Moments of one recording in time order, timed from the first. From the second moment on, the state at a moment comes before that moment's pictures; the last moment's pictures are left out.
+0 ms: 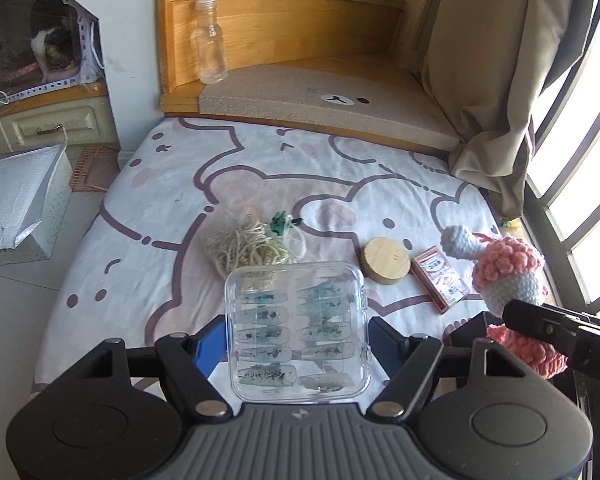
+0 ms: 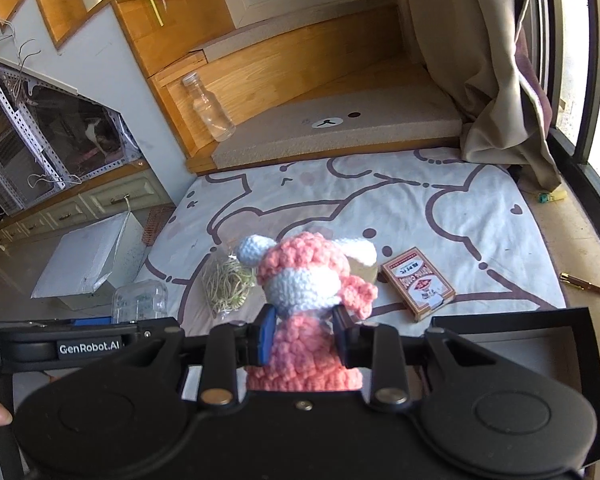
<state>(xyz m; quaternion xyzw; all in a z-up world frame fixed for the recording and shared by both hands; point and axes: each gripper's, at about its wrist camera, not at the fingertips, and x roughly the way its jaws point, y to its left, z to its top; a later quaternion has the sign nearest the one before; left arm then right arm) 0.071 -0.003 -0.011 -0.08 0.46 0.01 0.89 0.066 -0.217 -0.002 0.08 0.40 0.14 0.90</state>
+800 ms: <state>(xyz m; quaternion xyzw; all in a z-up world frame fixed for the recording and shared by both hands) 0.082 -0.147 -0.026 -0.07 0.48 -0.13 0.87 0.047 -0.355 -0.025 0.12 0.40 0.03 0.91</state>
